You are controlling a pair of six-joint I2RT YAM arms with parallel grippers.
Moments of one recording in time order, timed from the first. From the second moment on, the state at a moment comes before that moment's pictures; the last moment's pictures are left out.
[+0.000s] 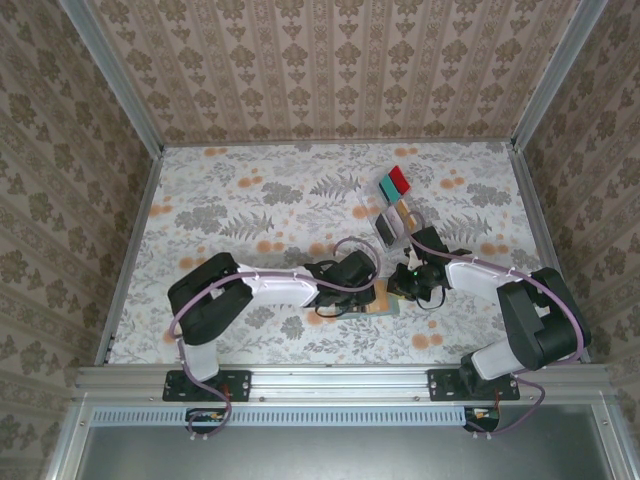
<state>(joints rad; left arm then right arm) -1.12 1.84 1.03 -0.14 0.03 -1.11 0.32 1.48 0.63 -0.38 -0.38 0.66</state>
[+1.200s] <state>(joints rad) -1.12 1.74 0.95 -0.12 -0.03 -1.10 0.32 1.48 0.63 -0.38 -0.38 0.66</state>
